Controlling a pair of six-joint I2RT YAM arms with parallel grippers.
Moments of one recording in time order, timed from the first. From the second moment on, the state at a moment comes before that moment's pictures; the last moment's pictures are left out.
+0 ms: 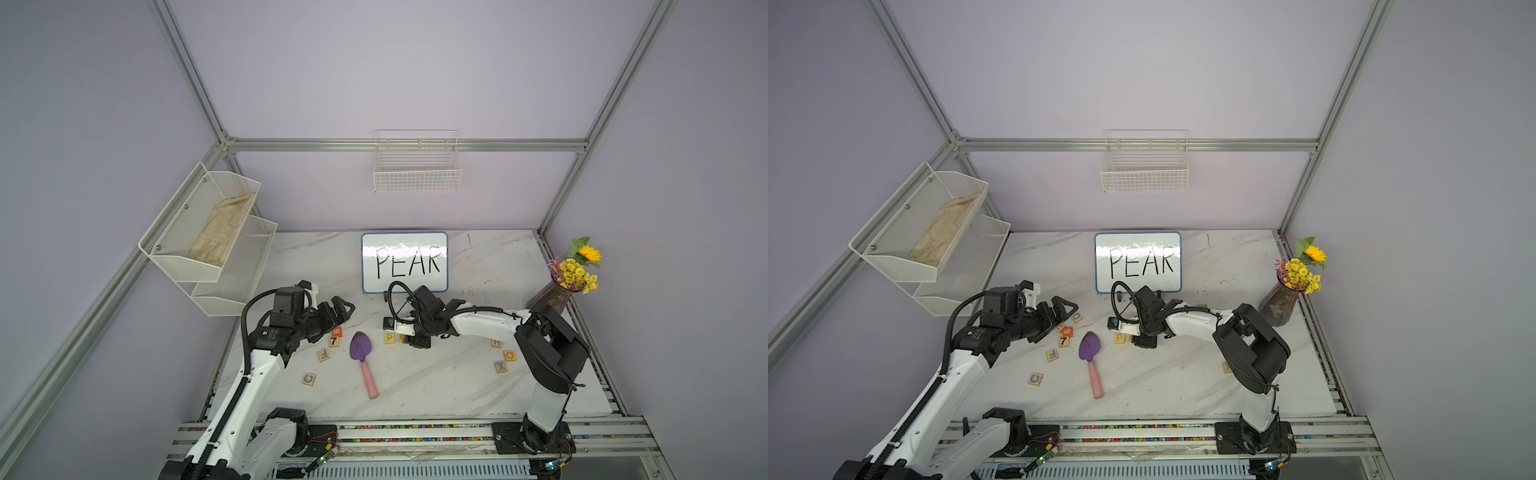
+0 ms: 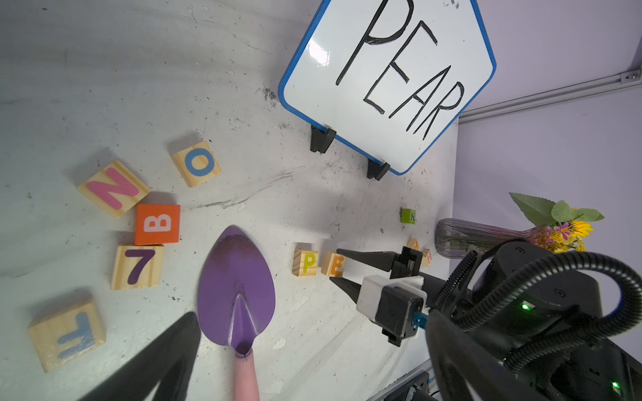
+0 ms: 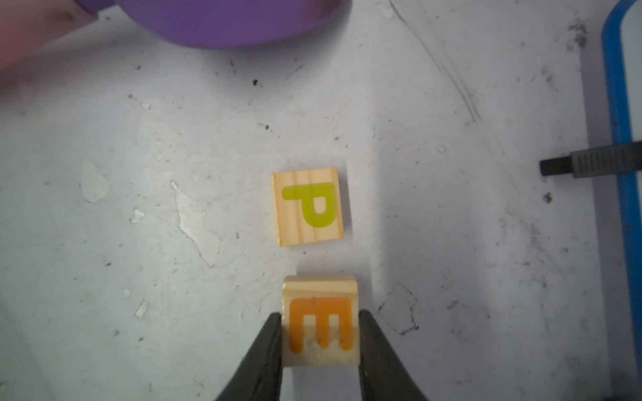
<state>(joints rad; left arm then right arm) -0.10 0.96 0.76 -0.59 0.43 -0.70 0.80 1.83 1.11 -0.35 -0.23 -0.73</state>
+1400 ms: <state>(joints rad) -0.10 0.95 0.76 -0.60 0.41 -0.69 0.79 1.88 1.15 -0.41 -0.30 -0.78</state>
